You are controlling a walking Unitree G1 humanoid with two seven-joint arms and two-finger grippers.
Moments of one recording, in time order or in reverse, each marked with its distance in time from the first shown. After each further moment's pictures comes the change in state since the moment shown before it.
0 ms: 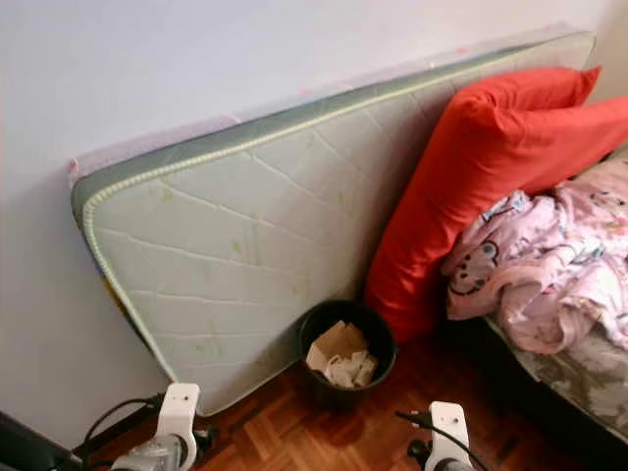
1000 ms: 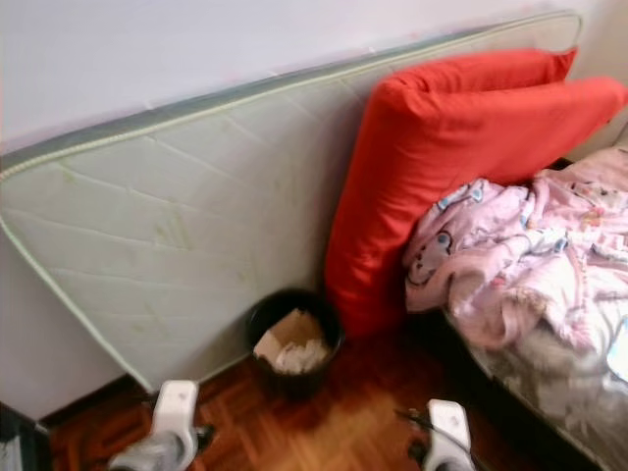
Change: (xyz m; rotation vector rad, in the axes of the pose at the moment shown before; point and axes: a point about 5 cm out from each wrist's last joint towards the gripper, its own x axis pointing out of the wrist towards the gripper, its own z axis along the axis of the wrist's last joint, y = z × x) left arm 0.000 -0.020 -0.001 -0.011 0.004 -0.054; right arm -0.003 -0.014 -0.002 0.002 -0.005 -0.041
